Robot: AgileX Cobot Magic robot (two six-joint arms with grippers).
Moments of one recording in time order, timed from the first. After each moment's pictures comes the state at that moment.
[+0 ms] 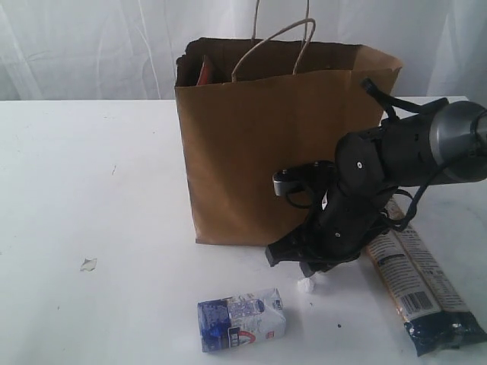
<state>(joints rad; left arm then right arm) -0.23 0.16 -0.06 0.41 0.40 -0.63 0.51 1.82 -1.00 0.08 0.60 0.08</state>
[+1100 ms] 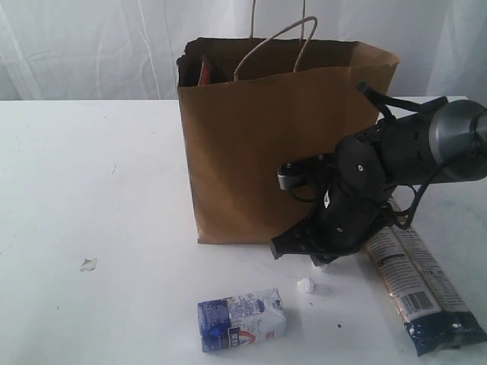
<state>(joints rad) -0.23 0.16 -0.06 0.41 0.40 -0.63 0.51 1.83 -1.01 -0.05 0.57 0.20</state>
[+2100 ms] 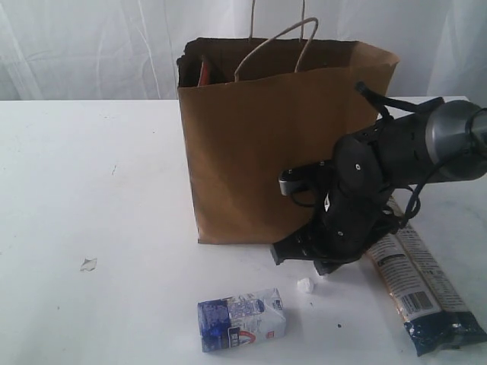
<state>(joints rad) -0.23 0.16 -0.06 0.41 0.40 -0.63 0.51 1.83 -1.02 -0.01 0.65 0.20</state>
